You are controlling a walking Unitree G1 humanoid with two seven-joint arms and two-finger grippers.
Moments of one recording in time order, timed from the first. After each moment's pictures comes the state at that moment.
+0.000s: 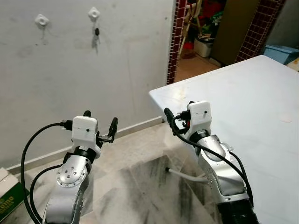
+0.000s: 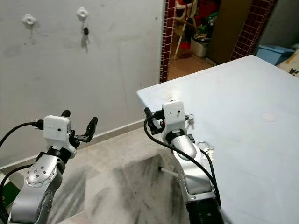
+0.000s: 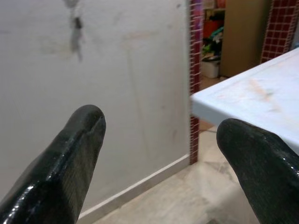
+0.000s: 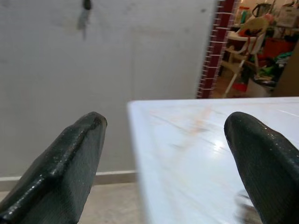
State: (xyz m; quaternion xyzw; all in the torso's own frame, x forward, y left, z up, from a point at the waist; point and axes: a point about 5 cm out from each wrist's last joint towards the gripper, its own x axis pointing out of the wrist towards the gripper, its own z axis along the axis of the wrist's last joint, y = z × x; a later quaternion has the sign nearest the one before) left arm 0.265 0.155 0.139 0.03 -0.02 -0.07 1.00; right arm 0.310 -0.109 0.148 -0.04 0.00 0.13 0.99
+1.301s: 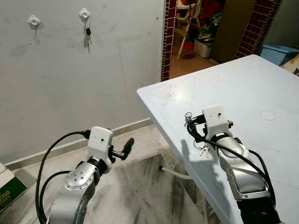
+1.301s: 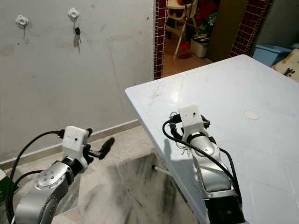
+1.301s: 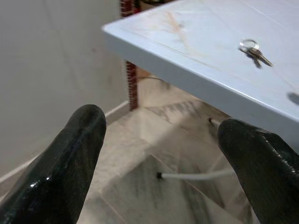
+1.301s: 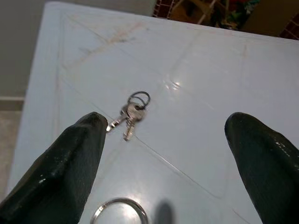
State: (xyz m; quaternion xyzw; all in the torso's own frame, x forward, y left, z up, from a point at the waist) left arm 0.251 0.134 0.106 0.01 0.12 -0.21 0.97; right arm 0.306 -0.163 0.137 -0.15 0.14 0.05 0.98
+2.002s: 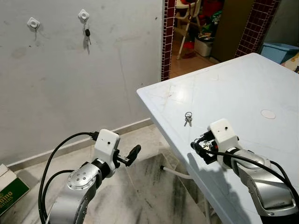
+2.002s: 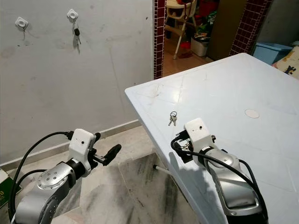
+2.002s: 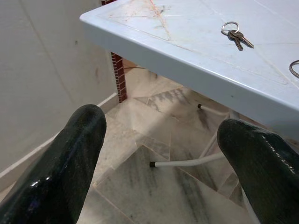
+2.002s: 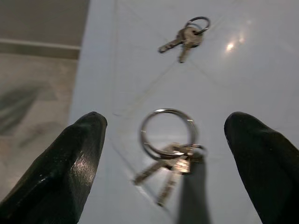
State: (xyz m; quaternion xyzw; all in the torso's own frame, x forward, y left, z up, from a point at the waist) left arm 0.249 0.131 0.103 0.02 0.14 -0.24 0.96; right arm 0.272 -0.170 0.121 -0.12 0.25 0.16 0.95
